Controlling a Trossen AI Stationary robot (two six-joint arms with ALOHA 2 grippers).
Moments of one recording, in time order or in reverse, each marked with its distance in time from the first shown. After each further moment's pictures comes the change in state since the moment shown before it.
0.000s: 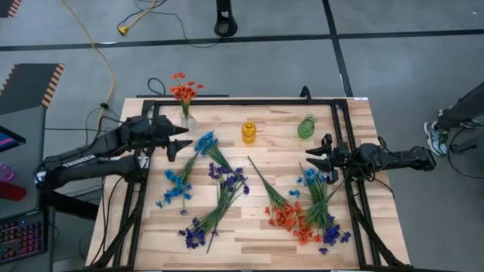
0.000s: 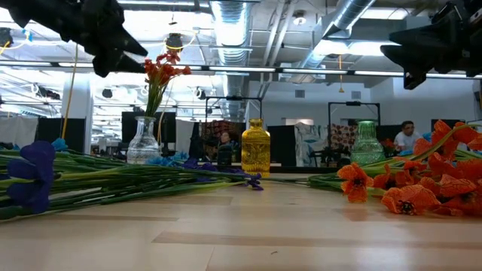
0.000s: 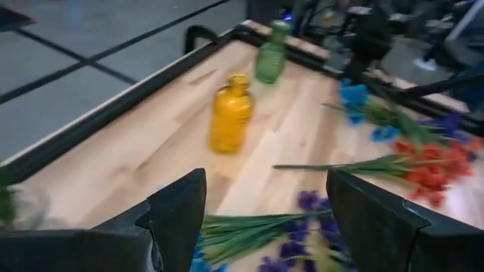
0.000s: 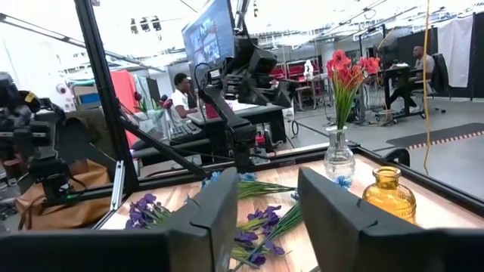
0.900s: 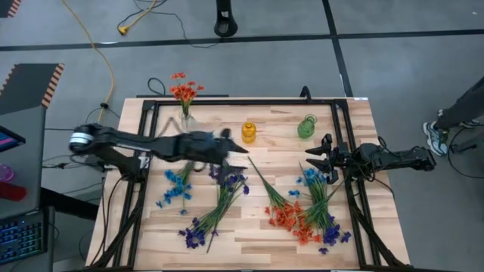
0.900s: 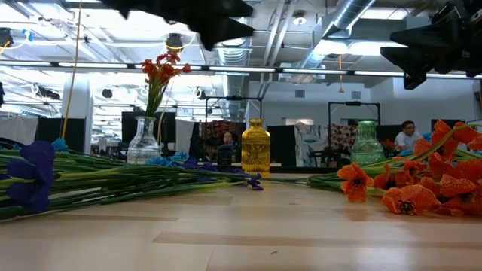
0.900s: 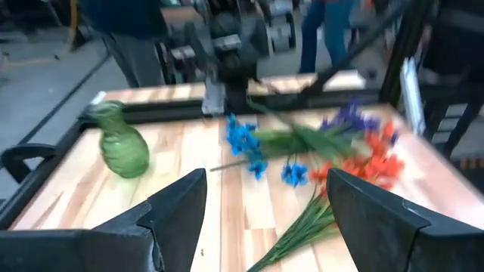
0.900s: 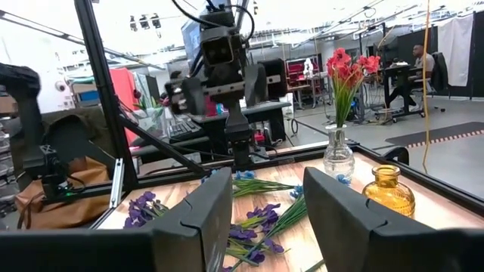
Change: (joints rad) left arm -0.385 0.897 0.398 0.572 -0.028 0.295; right arm 0.000 0.000 0.002 -0.010 0.000 -0.003
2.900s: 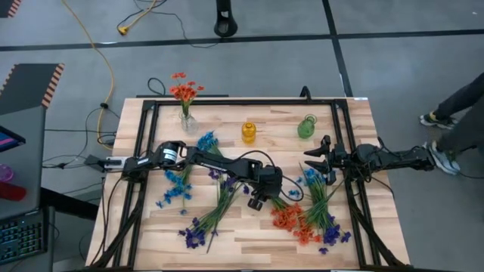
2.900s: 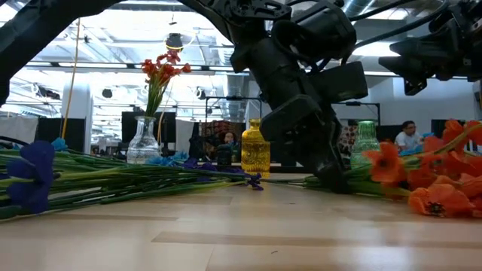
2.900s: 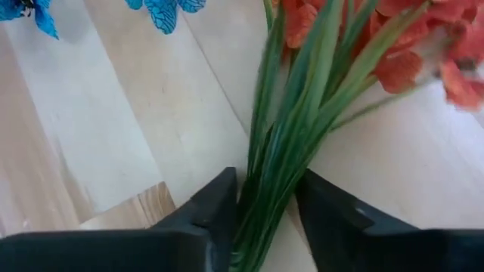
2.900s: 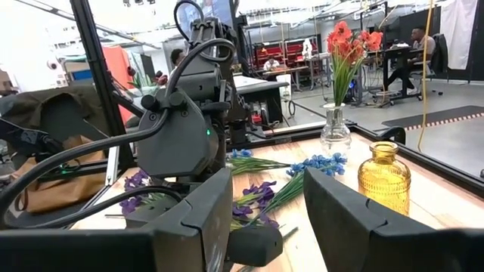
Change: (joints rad) left arm -0.083 0.930 0.884 -0.714 0.089 0.300; right arm 0.002 0.000 0.001 -0.076 0.000 0.002
